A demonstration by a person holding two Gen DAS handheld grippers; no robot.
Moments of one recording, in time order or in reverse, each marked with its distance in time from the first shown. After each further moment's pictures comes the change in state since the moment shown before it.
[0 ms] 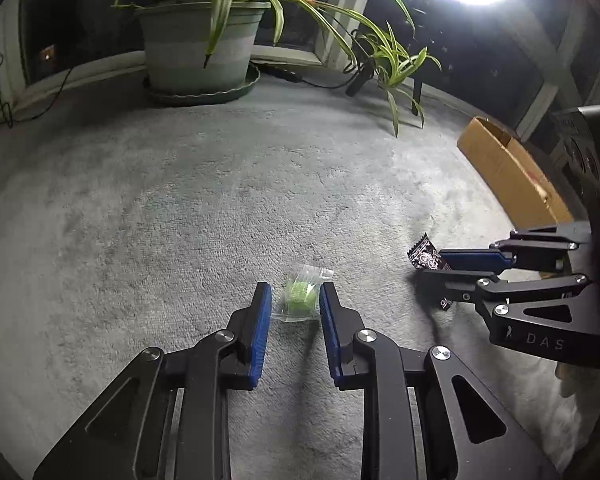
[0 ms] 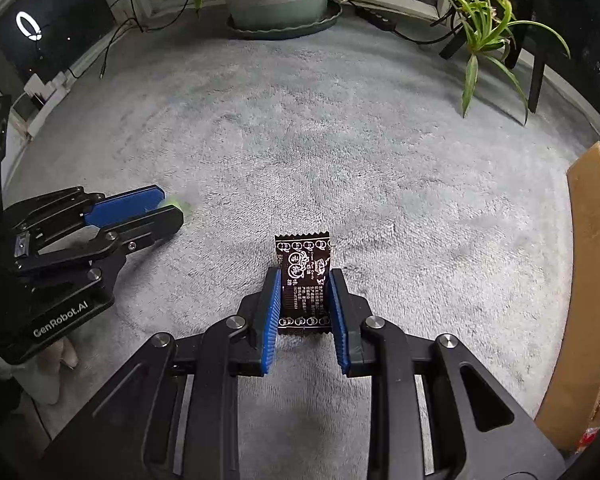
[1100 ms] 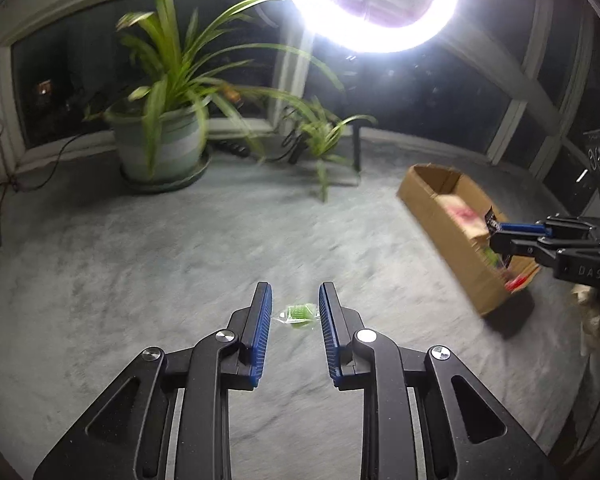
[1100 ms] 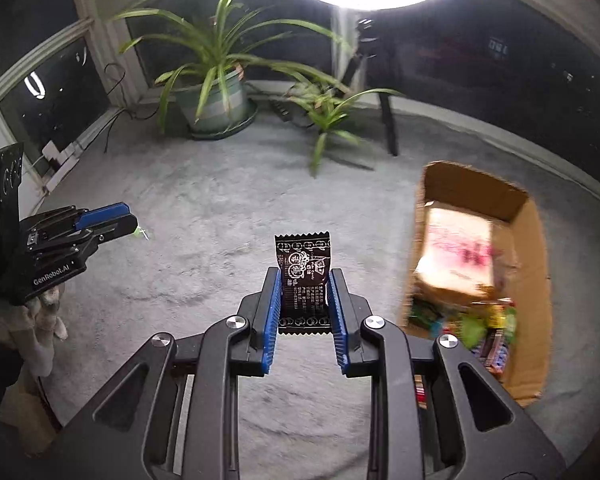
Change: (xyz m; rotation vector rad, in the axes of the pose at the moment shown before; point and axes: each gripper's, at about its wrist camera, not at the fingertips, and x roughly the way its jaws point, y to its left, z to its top) left arm -0.064 -0.078 0.030 0.073 -0.155 -0.023; right arm -0.160 -0.107 -0.042 0.078 -0.249 -0.071
